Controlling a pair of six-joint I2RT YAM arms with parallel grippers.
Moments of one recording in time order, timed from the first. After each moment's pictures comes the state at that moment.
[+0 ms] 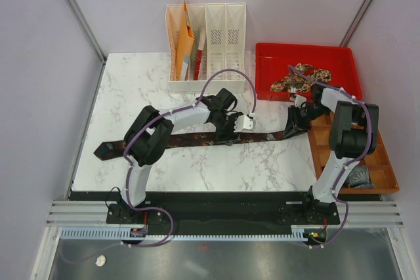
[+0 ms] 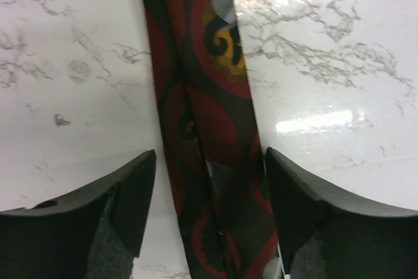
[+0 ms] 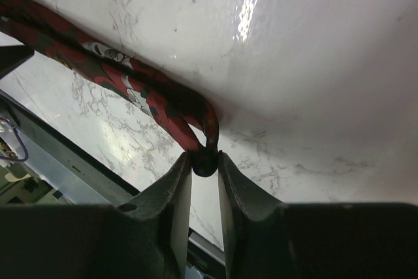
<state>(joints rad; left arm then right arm) -0.75 2.08 1.48 -0.53 0.47 0.89 -0.16 1.92 1.25 -0.95 -0.58 -0.23</state>
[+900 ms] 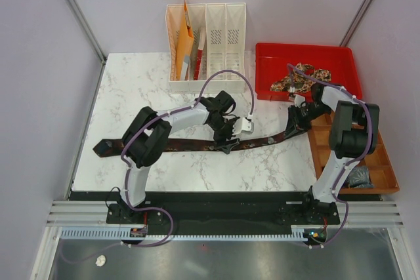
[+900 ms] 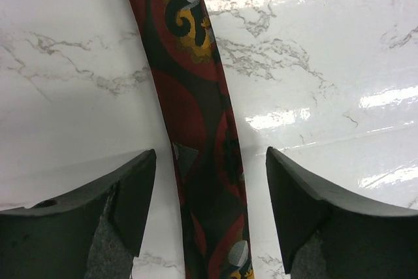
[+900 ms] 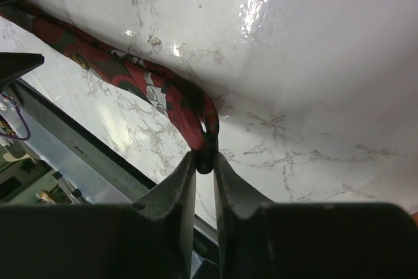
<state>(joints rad) -0.75 2.06 1.46 -0.65 0.57 0.83 -0.16 1.93 1.29 -1.04 -0.60 -0.30</state>
